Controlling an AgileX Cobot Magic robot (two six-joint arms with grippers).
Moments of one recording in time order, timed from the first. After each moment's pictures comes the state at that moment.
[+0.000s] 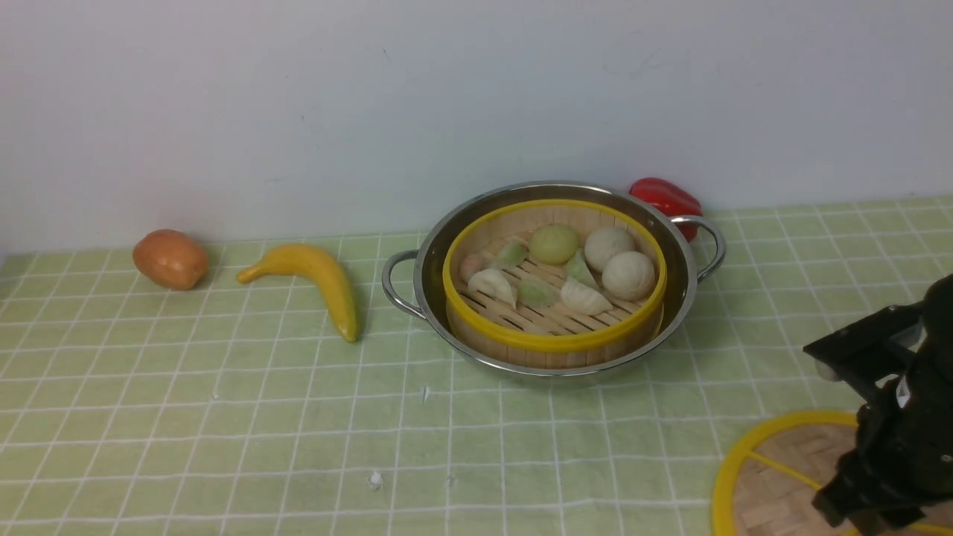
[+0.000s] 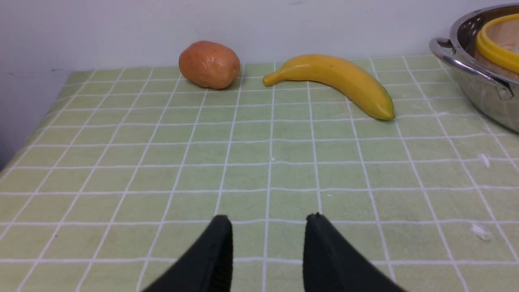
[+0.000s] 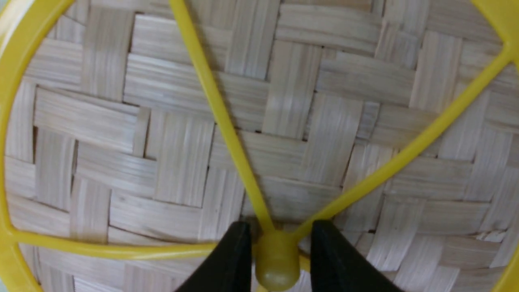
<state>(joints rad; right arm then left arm) 0.26 1.61 -0.83 -0.05 0.93 -0.01 0.04 0.00 0.01 0.06 0.37 -0.03</state>
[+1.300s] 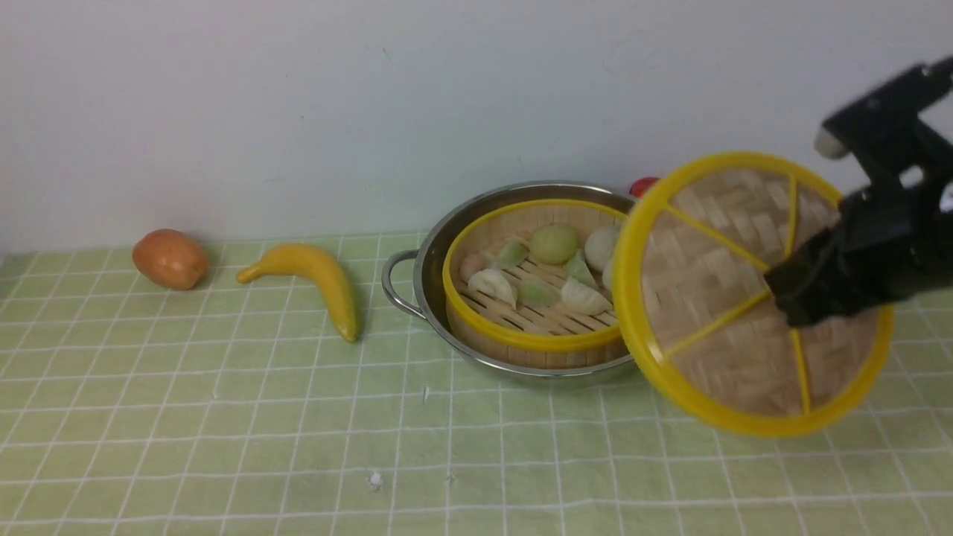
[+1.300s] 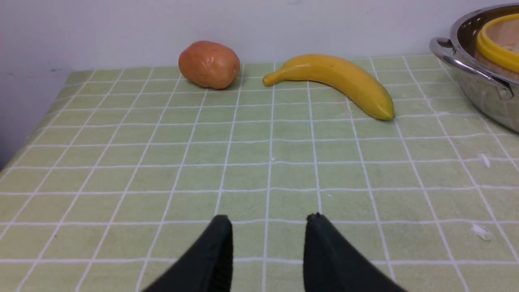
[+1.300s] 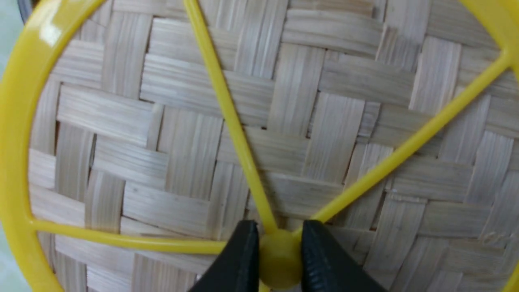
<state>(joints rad) 0.26 1.40 -1.07 0.26 0.74 -0.39 0.04 0.00 0.01 0.06 0.37 -0.03</state>
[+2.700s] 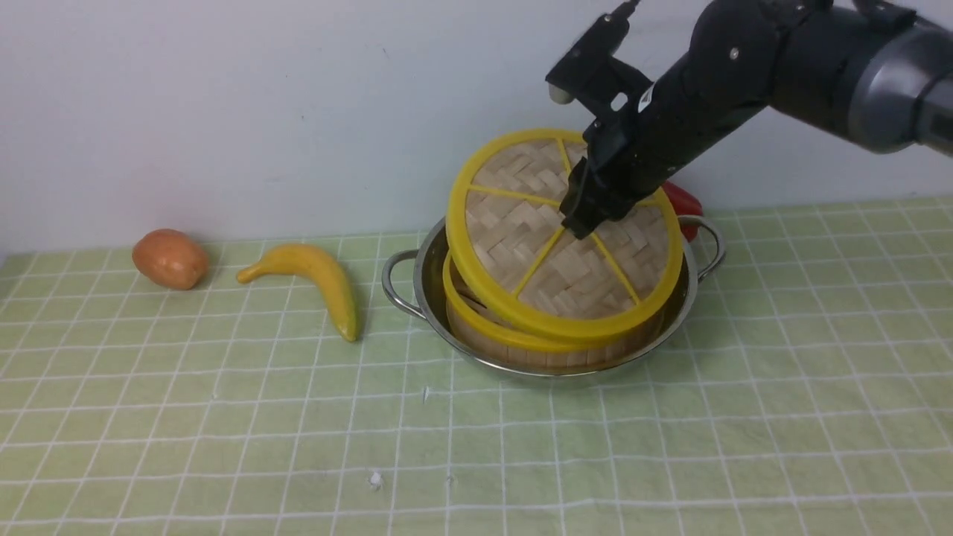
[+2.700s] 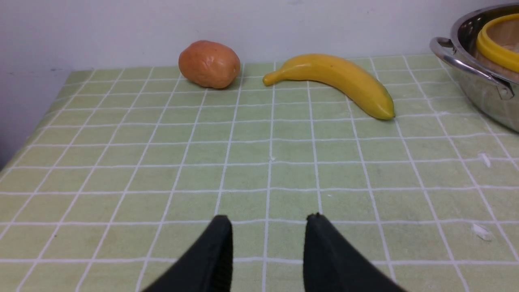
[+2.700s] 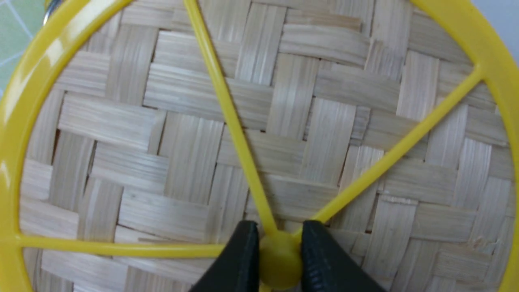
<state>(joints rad) 0.42 2.05 -1.83 0.24 0.91 -0.56 0.04 0.00 0.01 0.06 0.37 -0.03</state>
